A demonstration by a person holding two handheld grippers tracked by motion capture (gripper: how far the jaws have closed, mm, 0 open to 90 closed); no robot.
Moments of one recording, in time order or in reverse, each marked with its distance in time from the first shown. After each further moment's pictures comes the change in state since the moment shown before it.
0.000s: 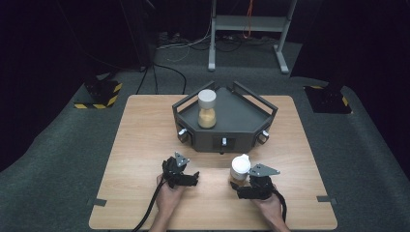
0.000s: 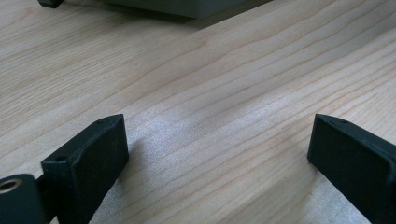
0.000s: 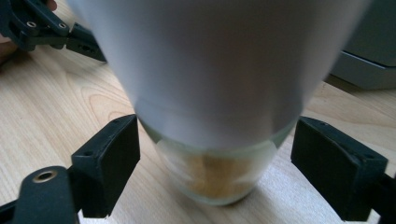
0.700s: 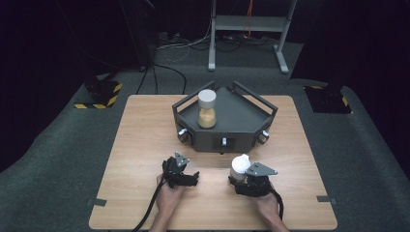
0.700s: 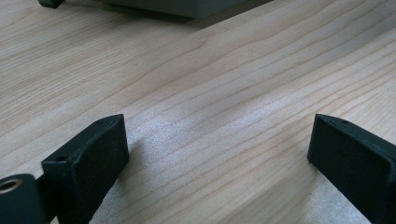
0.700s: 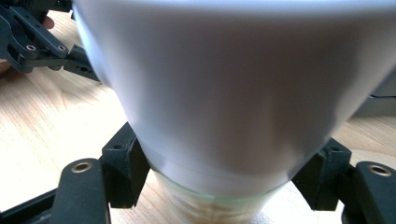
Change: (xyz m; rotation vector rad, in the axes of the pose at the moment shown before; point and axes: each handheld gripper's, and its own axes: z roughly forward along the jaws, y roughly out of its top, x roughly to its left) left arm 0.000 0.000 0.000 0.000 0.001 0.001; right arm 0.012 -0.001 0.003 -0.059 -0.039 -0.026
